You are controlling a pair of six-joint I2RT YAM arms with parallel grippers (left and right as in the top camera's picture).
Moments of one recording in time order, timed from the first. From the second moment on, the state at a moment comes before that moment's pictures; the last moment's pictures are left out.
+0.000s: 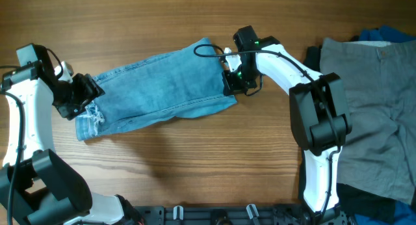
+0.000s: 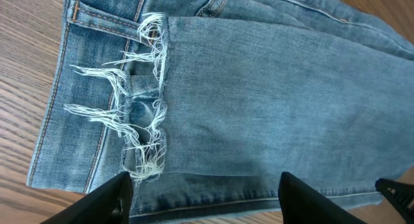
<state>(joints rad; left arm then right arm) 0.41 1.65 1.29 -1.06 0.25 -0.25 0.36 2.22 1.60 -0.89 -0.41 0.06</state>
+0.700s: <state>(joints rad) 0.45 1.88 1.21 -0.95 0.19 -0.21 0.36 2.05 1.62 -0.95 -0.64 0.03</state>
